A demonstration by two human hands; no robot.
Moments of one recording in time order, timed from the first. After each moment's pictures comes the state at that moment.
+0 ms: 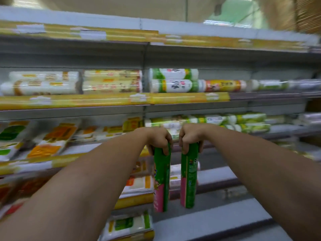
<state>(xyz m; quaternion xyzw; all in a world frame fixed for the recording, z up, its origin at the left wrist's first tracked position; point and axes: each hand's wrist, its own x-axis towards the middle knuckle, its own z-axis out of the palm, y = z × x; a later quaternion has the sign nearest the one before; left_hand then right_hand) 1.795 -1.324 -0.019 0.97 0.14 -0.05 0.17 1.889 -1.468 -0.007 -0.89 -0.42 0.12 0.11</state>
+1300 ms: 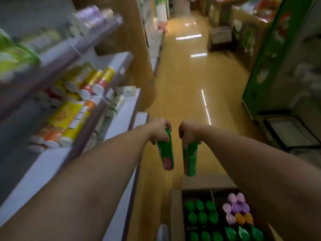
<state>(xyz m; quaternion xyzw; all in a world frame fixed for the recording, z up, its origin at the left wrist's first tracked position) 2.207 -1.809 -0.298 0.89 -0.36 -0.26 0.06 2.113 -1.928 -0.312 -0.93 0.21 0.22 0.20</state>
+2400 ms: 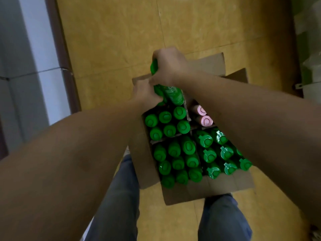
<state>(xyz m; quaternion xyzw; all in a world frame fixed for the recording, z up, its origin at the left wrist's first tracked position) 2.132 -1.919 -0.840 0.87 -0.33 -0.37 0.08 2.077 -2.039 -0.783 -0.89 0.30 0.16 0.31</state>
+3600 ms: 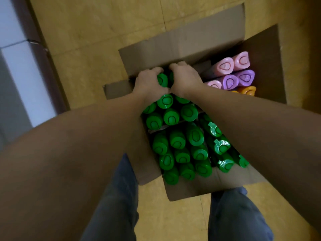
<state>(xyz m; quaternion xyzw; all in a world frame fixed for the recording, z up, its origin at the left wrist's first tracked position) 2.107 -1.897 -0.952 0.84 -0.34 -0.43 0.05 2.005 -1.993 -0.967 -0.83 0.37 0.24 0.34</state>
